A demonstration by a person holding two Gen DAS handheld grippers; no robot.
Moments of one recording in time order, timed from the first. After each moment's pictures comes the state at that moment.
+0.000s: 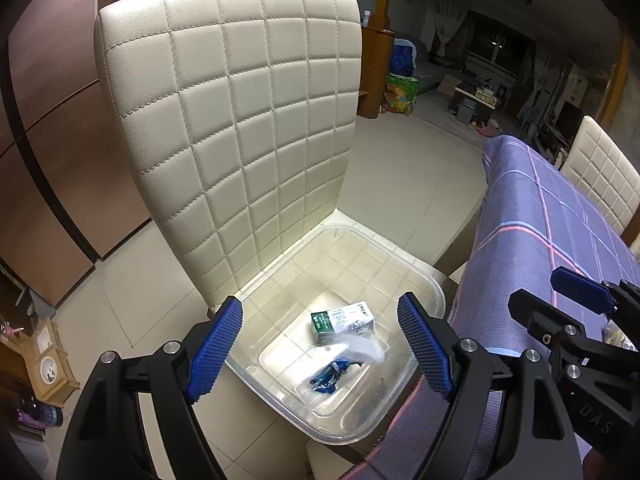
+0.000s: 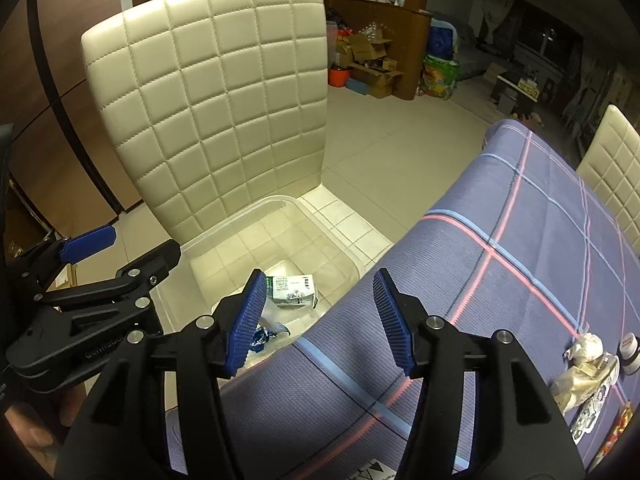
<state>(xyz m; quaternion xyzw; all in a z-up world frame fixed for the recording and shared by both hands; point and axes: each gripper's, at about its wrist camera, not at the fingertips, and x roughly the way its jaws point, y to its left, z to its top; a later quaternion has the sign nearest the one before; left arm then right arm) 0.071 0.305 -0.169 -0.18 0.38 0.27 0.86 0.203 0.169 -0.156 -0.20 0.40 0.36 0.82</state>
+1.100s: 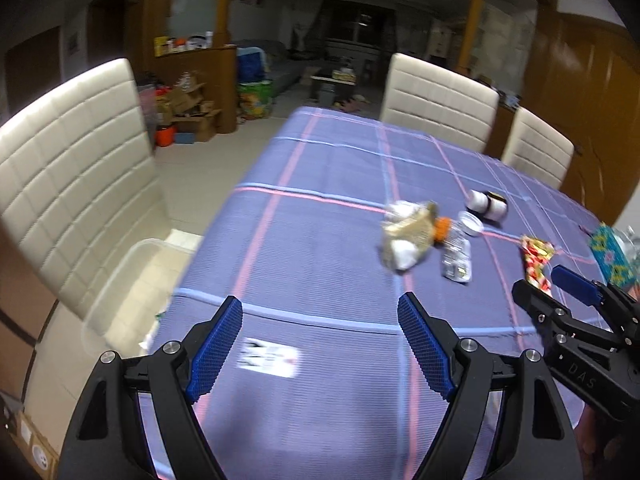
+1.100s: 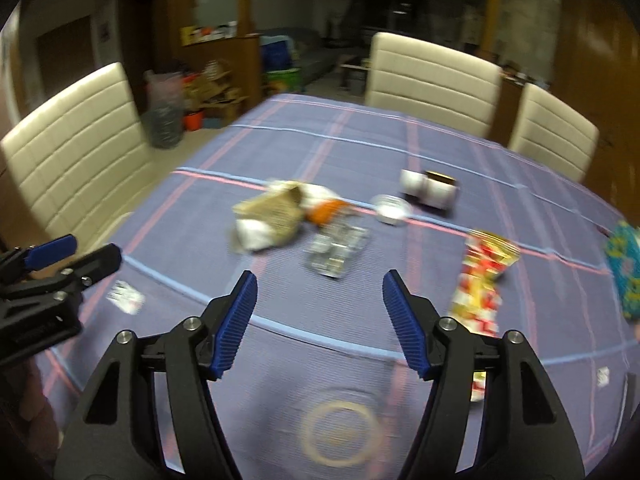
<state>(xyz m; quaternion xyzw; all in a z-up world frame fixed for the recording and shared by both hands) 0.097 0.062 -0.116 -0.09 0.38 0.05 0.92 0.180 -0.141 -0.123 -0.08 0.37 0.13 0.92</state>
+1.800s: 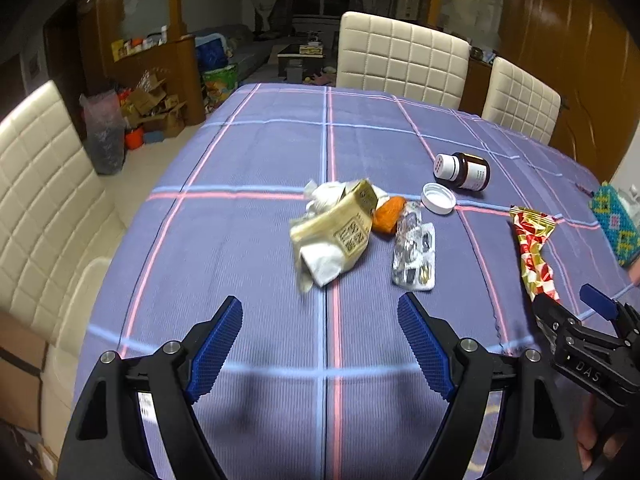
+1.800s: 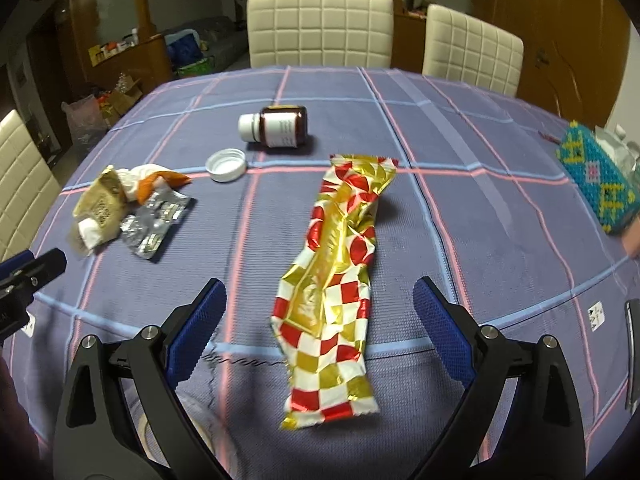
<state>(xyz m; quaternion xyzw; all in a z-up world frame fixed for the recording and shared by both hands) 0.169 -0.007 -0.141 -0.03 0.42 0.02 0.91 0.229 -0.246 -0.174 0.00 0.43 0.01 0.91</state>
